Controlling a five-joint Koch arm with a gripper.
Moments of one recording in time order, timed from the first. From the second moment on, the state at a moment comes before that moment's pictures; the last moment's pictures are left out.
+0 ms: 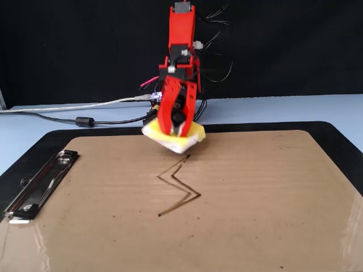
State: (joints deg) arm 1.5 117.2 146.3 -3.5 -67.4
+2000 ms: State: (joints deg) arm 3.8 119.4 155.5 0.6 -62.7
